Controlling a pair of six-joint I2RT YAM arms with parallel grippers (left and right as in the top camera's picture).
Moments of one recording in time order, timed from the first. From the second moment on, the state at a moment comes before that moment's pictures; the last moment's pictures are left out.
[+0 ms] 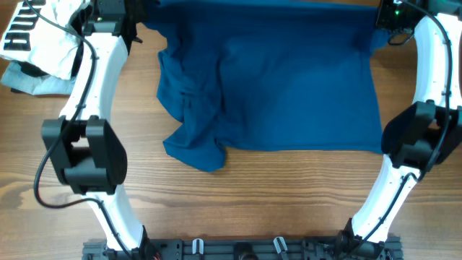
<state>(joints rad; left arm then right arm) -0.03 2.06 1.86 -0.46 -0.26 -0.20 -0.24 2.26 2.28 -1.00 -0.11 -0.02</state>
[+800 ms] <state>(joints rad) 0.05 0.89 1.87 -0.79 -0.50 -0.14 -0.25 1.16 2.30 -1.35 -0.07 -0.02</state>
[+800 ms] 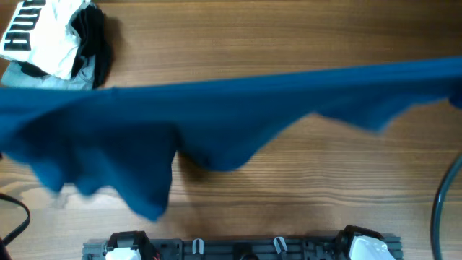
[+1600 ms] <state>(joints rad) 0.03 2.02 1.86 -0.49 -0.09 -0.10 -0.24 2.23 2.29 -0.96 -0.14 -0.05</state>
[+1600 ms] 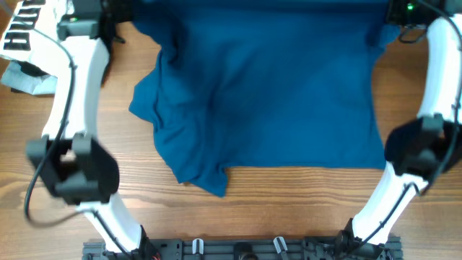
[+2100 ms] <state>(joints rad) -0.01 2.19 1.87 -0.53 -0.02 -0.22 -0.25 2.36 2.29 -0.98 -0.15 -0.03</state>
